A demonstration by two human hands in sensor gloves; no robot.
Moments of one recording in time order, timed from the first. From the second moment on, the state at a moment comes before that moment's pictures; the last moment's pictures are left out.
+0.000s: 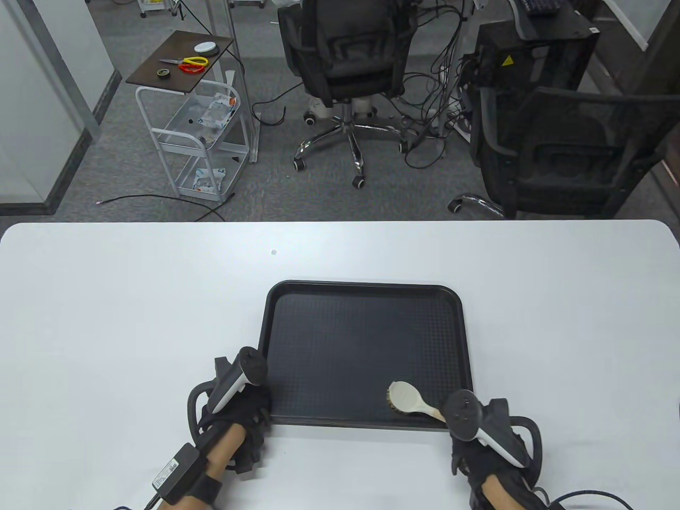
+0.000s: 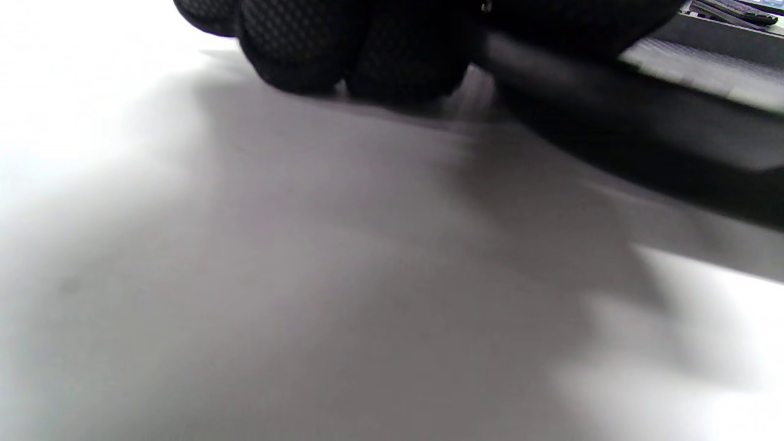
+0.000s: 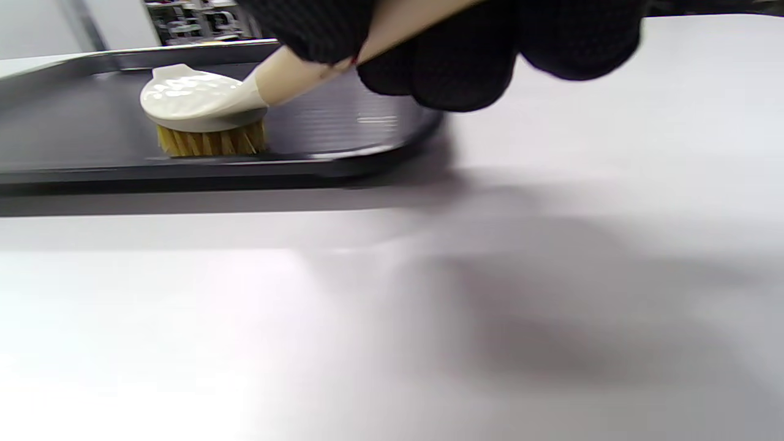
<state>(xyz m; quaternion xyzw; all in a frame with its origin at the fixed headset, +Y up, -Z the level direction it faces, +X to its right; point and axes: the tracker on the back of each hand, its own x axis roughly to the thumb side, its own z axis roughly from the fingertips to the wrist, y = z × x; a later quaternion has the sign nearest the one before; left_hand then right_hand) -0.223 -0.799 -0.330 -0.23 0.09 0.06 0.97 0.205 -0.741 -0.230 -0.05 0.13 0.99 0.07</state>
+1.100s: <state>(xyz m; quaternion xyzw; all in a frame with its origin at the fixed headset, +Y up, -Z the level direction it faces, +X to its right) -0.223 -0.799 -0.330 -0.23 0.08 0.06 0.97 -0.003 -0.700 -0.377 0.03 0.04 0.99 0.10</state>
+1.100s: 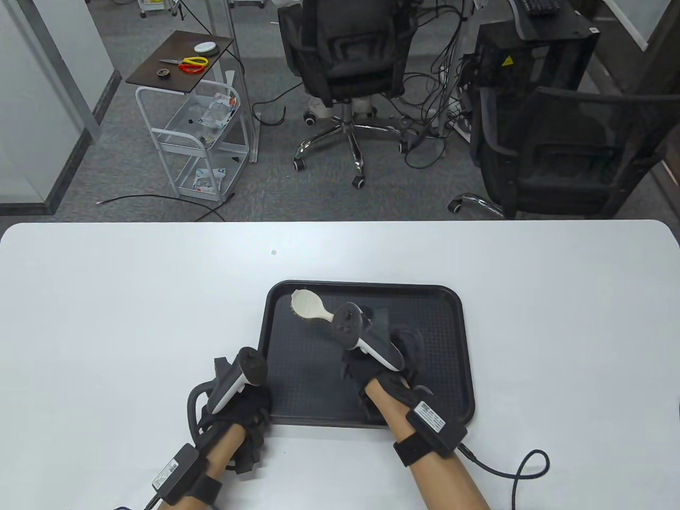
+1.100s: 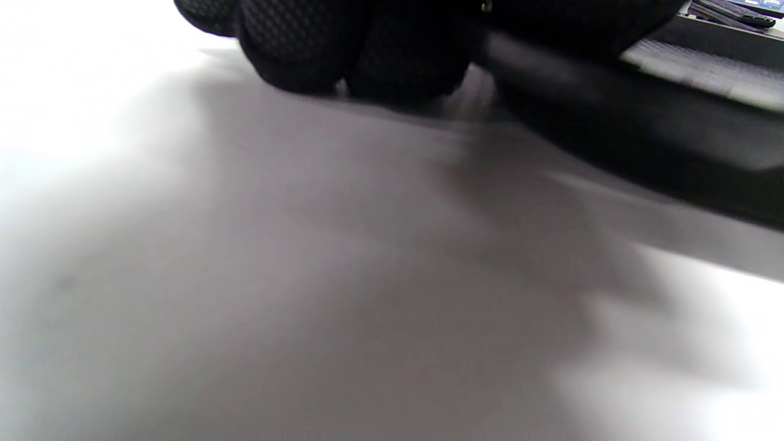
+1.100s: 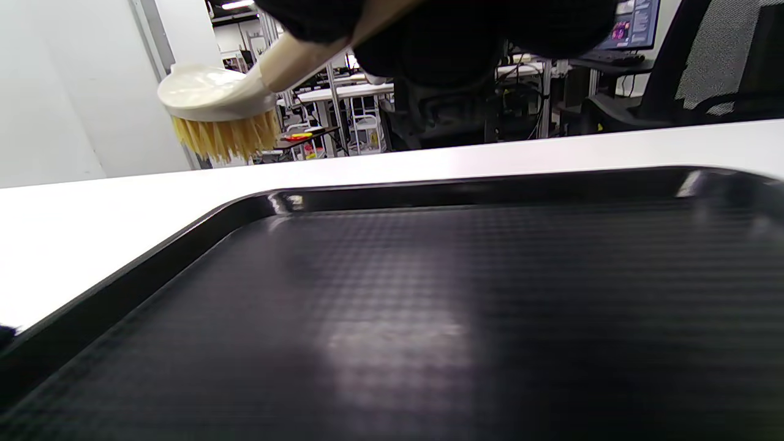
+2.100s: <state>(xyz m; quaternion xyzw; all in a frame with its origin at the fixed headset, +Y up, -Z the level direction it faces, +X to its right) -0.223 -0.800 -0.330 -0.23 0.08 0.06 0.97 0.209 -0.752 -0.381 -0.20 0.07 0.98 0.04</state>
